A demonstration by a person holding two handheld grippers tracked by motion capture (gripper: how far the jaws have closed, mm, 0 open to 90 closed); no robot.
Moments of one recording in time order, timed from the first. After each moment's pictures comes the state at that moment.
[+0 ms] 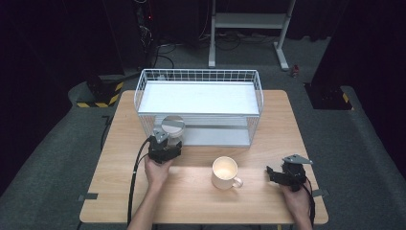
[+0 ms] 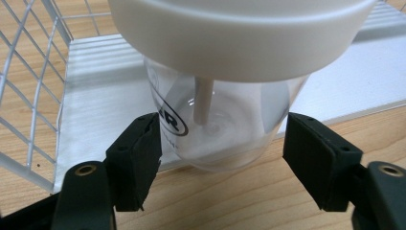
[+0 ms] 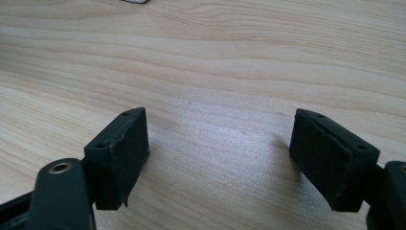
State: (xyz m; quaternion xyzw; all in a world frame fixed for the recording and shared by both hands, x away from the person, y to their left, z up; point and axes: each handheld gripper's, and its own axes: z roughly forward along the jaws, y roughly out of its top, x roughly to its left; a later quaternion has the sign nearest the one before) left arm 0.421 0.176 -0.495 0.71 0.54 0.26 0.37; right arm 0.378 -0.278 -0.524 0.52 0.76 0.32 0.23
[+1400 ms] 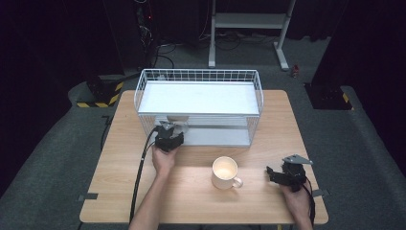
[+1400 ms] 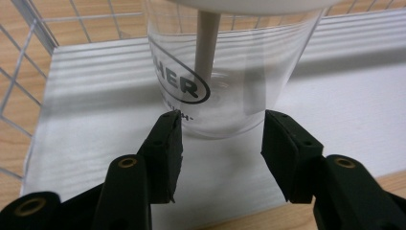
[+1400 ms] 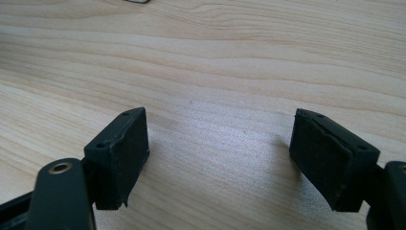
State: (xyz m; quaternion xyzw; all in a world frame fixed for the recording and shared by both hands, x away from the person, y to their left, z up) left arm 0.470 0.162 -0.499 0.70 0.56 0.26 0.35; right arm 0.378 -0.277 -0.524 0.52 0.76 0.32 0.23
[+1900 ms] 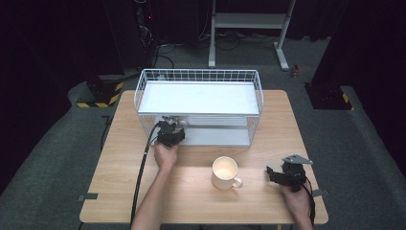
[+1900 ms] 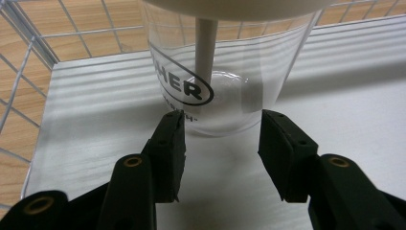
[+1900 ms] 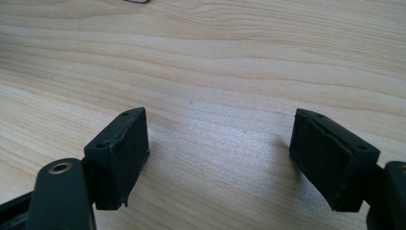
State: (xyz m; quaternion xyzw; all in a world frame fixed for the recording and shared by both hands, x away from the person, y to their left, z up) left arm 0.488 0.156 -0.497 0.70 0.58 0.26 0.33; right arm 0.378 -0.277 -0.524 0.52 0.76 0.32 0.23
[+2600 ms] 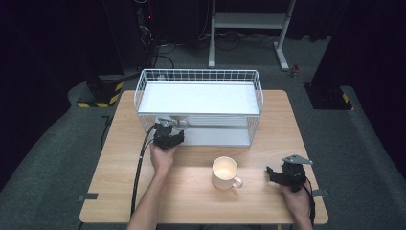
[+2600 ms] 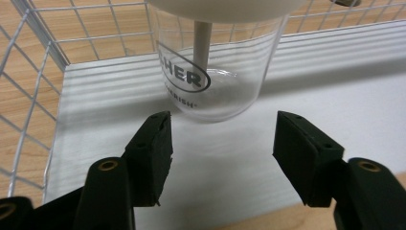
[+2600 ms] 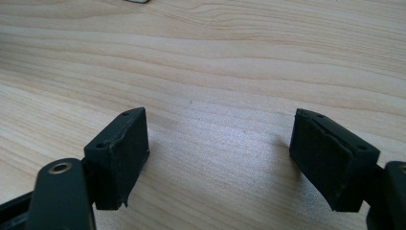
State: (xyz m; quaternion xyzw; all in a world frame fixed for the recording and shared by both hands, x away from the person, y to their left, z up) left arm 0.464 0.167 -0.484 0.70 0.56 0.25 0.36; right arm 0.378 -0.277 -0.524 0.52 0.76 0.32 0.23
